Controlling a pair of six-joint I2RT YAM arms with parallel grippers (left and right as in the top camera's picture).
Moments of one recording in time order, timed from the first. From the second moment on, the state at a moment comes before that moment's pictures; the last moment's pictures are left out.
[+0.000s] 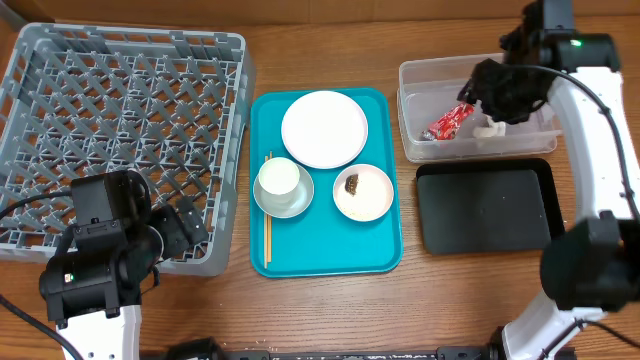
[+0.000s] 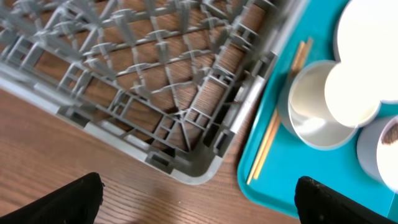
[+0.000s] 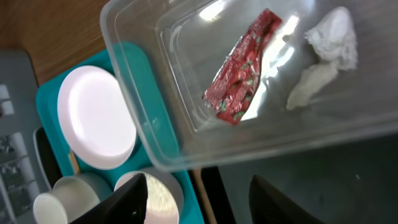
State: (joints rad) left arm 0.19 0.97 1.12 -1.25 0.01 -0.29; right arm -0.03 1.89 1.86 -1.22 -0.29 0.34
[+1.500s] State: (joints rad) left arm -0.14 0.96 1.25 -1.37 -0.11 -0.18; right arm 0.65 1.69 1.27 -0.83 -0.21 0.33
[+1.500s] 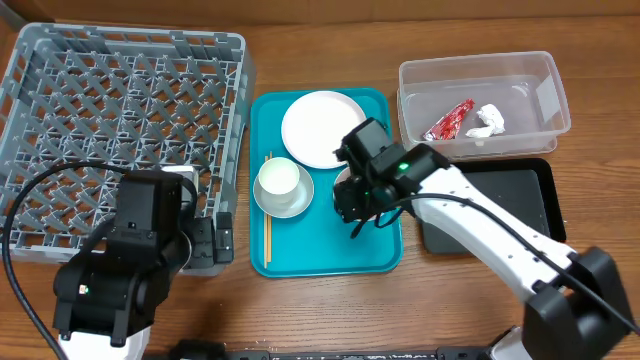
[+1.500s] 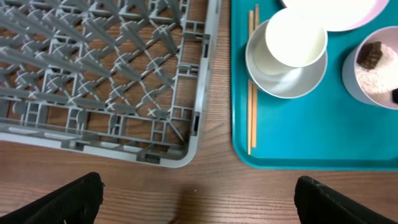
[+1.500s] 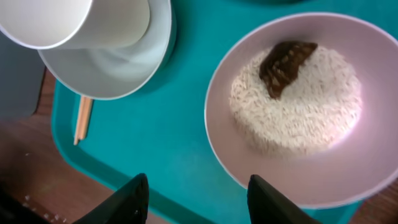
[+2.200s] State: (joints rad) left arm -0.14 0.96 1.25 -1.36 -0.12 -0.19; right arm 0.68 1.86 1.27 -0.73 -0.14 0.33
